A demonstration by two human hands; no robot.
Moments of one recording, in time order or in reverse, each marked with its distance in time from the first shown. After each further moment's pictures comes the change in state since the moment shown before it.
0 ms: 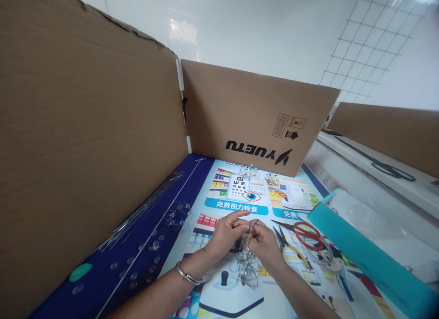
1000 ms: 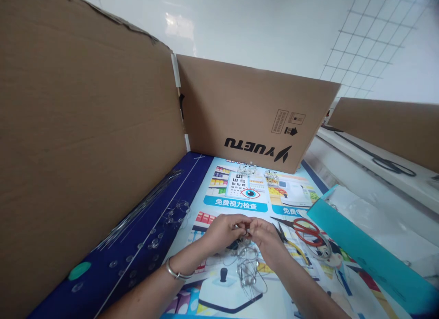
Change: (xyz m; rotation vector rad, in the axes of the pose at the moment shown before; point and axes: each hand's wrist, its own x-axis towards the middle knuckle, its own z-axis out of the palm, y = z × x) left_hand 0.004 0.013 -0.017 0.575 -0.208 0.132; right_hand -0.001 -0.003 -0.010 0.458 -0.124 0.232
